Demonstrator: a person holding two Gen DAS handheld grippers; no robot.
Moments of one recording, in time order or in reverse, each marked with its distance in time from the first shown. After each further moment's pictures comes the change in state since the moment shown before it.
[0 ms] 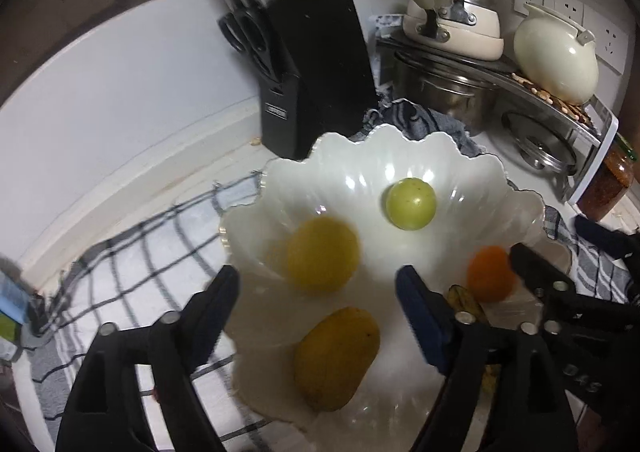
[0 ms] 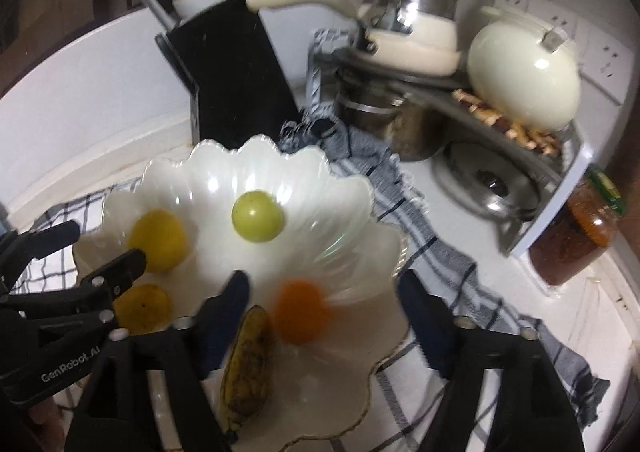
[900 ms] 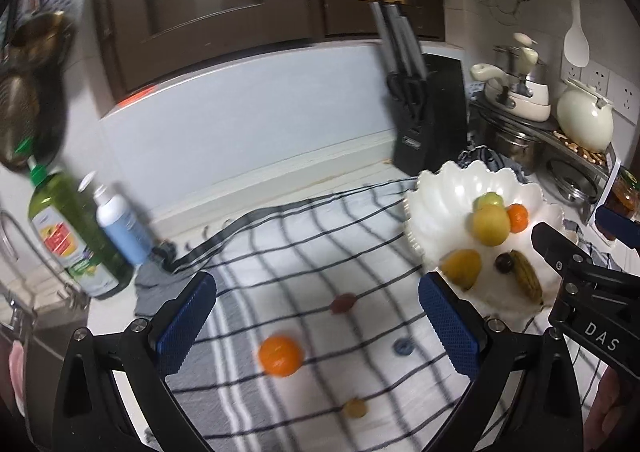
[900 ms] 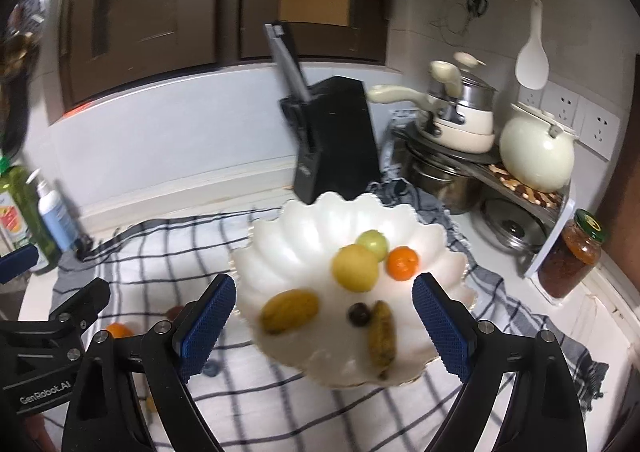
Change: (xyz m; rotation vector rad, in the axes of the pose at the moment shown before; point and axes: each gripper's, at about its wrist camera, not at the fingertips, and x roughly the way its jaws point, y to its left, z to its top) left arm -0.154 0.117 -0.085 -0.154 -0.129 0.208; right arm -0.125 0.104 -0.026 -0.077 -0.178 0.103
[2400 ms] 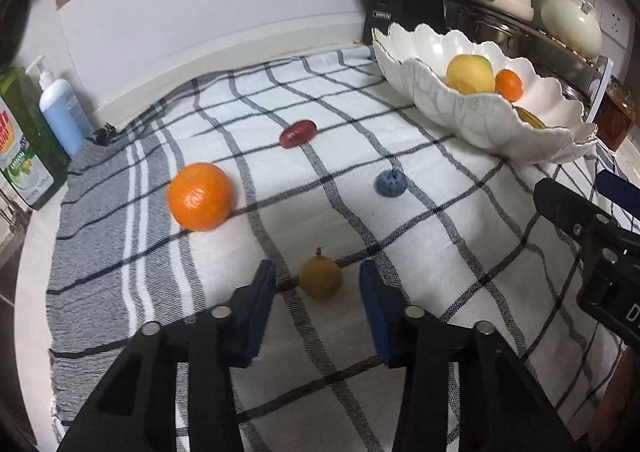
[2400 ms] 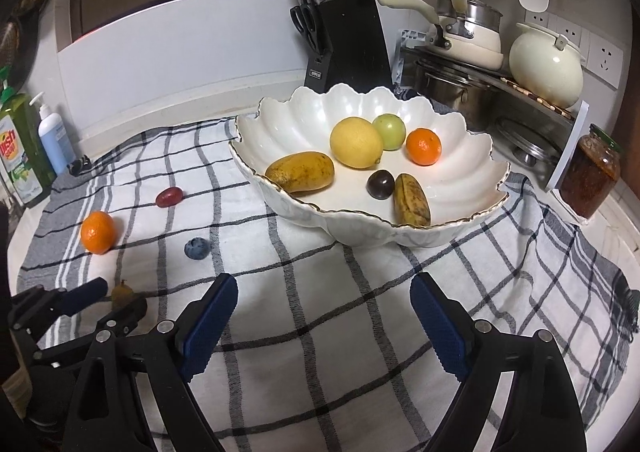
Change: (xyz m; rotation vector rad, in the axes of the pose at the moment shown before) left arm 0.067 -0.035 -0.130 0.029 0.221 -0.104; right arm 0.025 0.008 -0.115 0.008 0.134 0.015
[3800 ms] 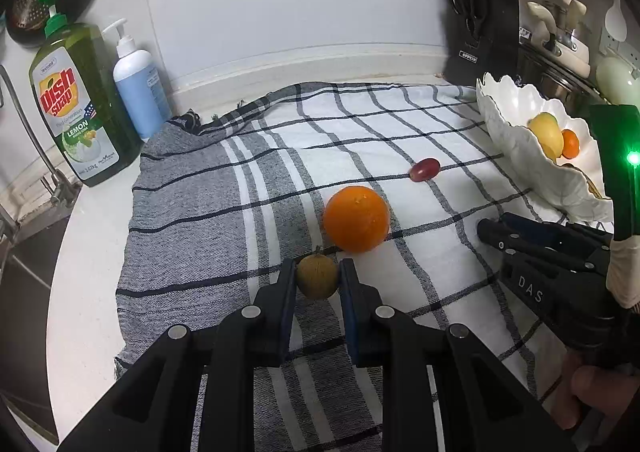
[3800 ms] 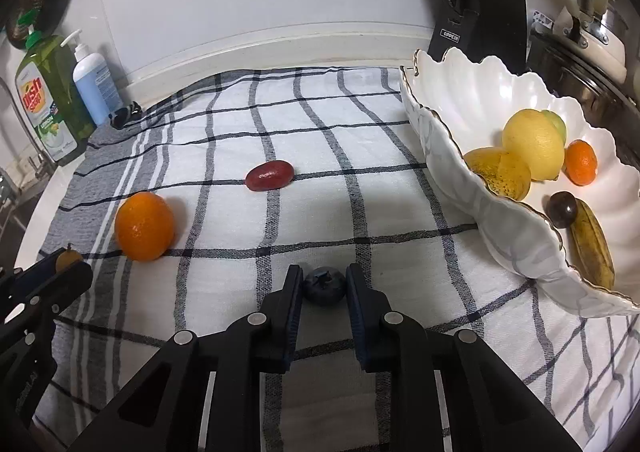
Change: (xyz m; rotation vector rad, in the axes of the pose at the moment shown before) left arm -0.022 0.092 0.005 -0.149 -0.048 0.099; right arm 0.078 0.094 0.024 -0.137 0.157 0.228
